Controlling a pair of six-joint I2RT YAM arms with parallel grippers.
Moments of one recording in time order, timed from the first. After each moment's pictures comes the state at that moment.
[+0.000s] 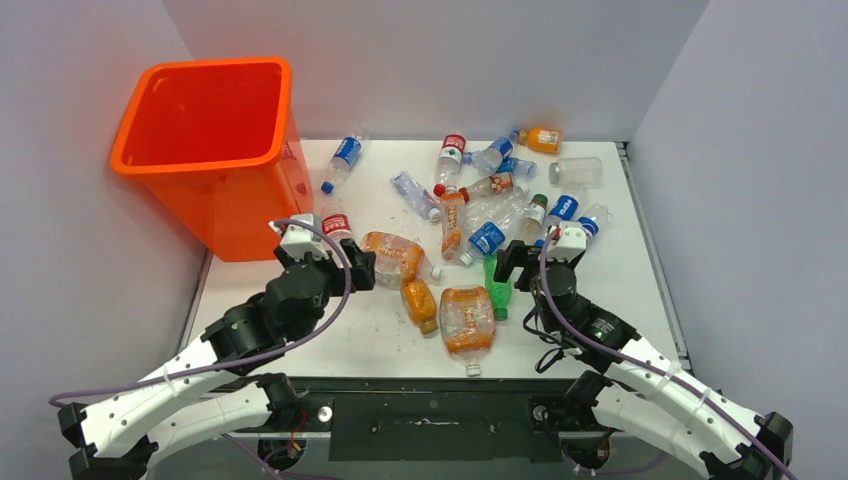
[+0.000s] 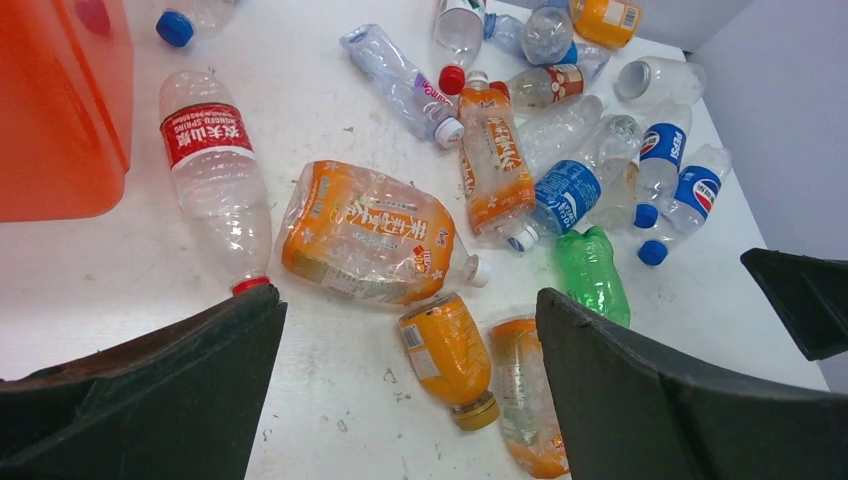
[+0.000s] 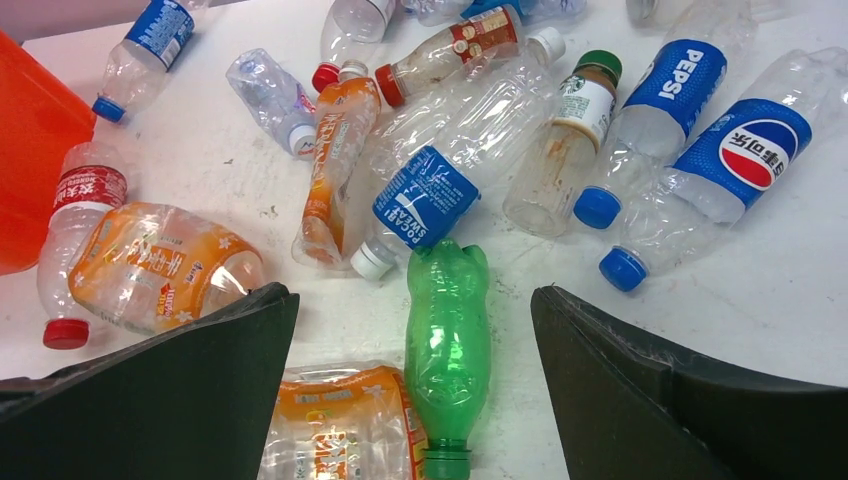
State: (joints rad) left arm -0.99 0.76 0.89 -0.49 -0.73 -0.64; right arm 0.78 0.73 0.59 -0.18 0.63 0.44
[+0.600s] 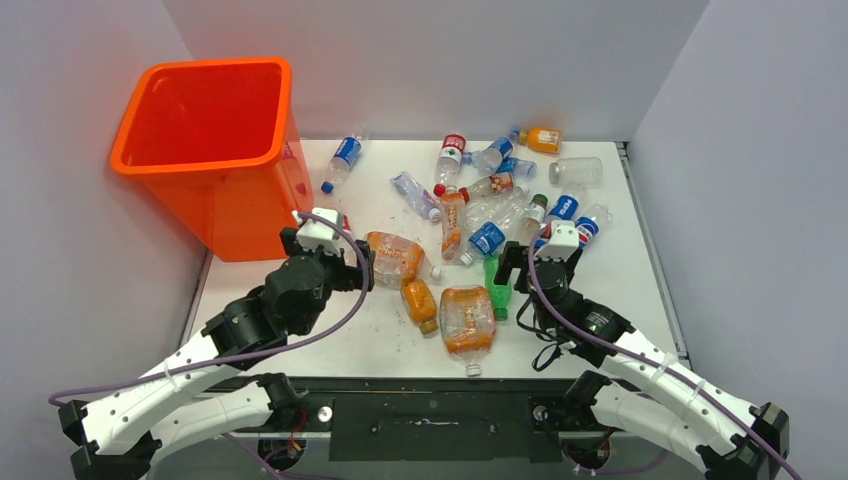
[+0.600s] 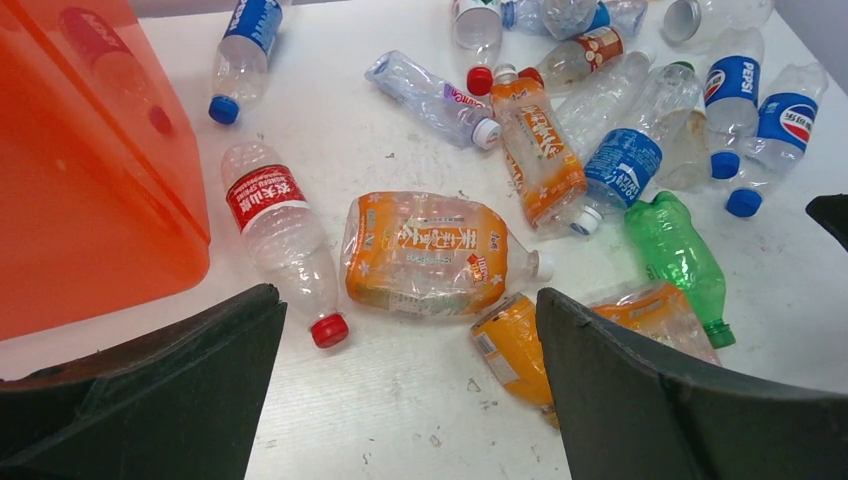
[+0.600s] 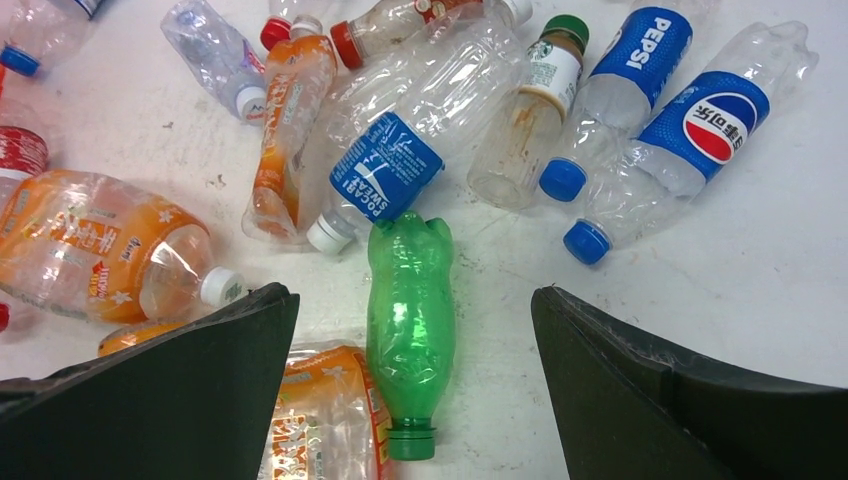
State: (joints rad) left arm -0.98 0.76 0.92 -0.45 -0.69 -0.31; right arm 0.78 0.77 0.62 -0.26 0.67 0.43
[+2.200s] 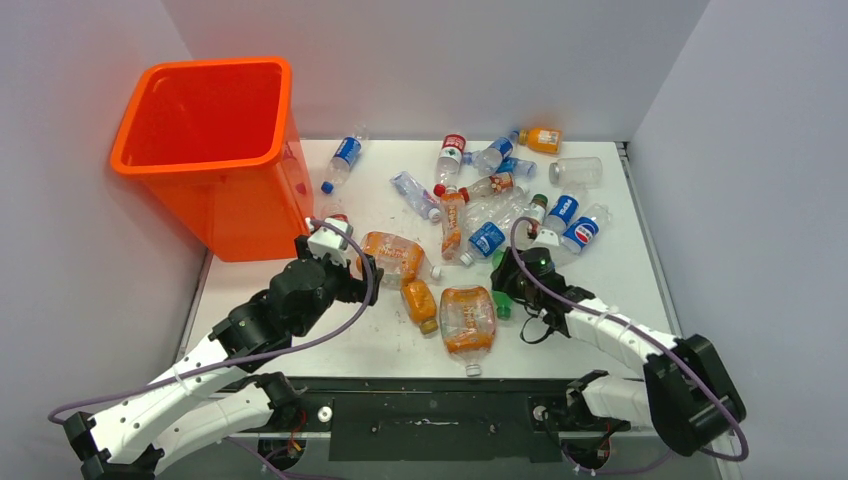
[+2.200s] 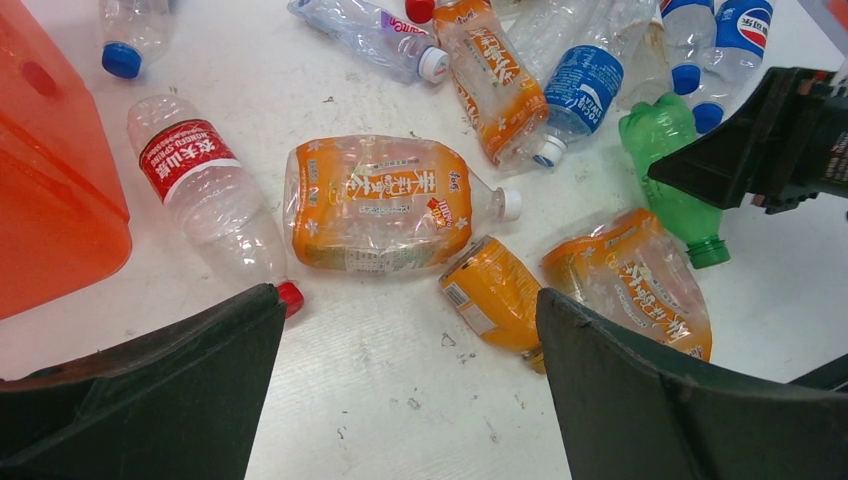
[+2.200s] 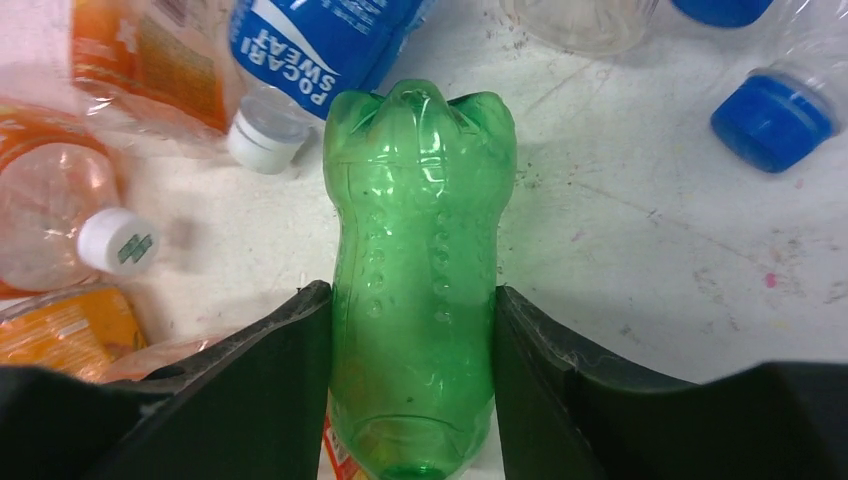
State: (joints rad) left arm -0.89 0.73 0.80 -0.41 -0.44 -0.30; right arm 0.47 1.20 0.47 0.03 0.18 0.58
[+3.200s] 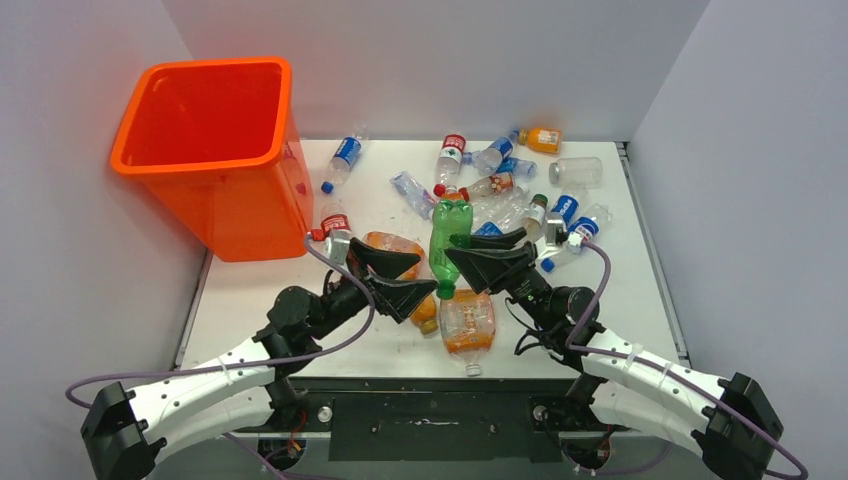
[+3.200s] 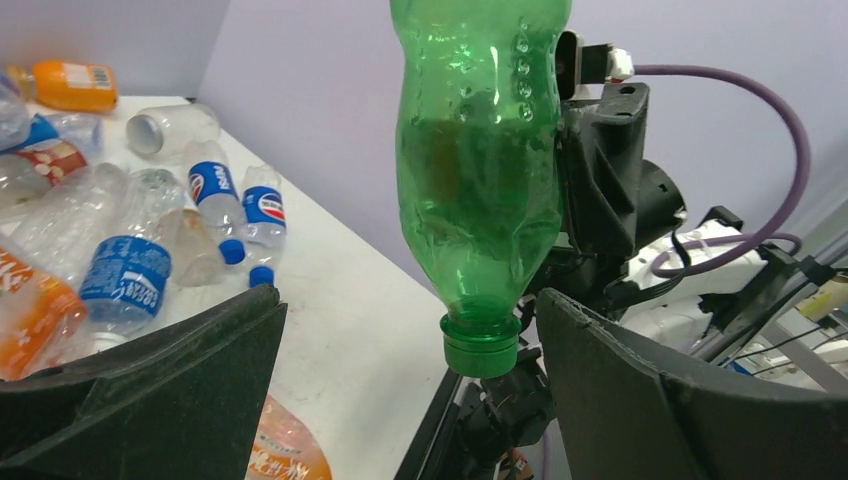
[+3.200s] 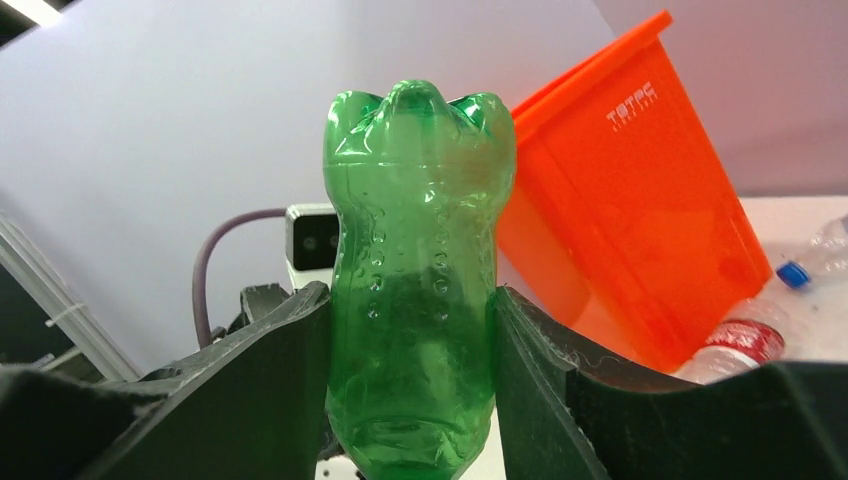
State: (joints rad) left arm -0.94 0.80 0.46 0.65 0.06 -0.64; right arm 0.82 0.88 0.44 0.98 -0.10 0.80
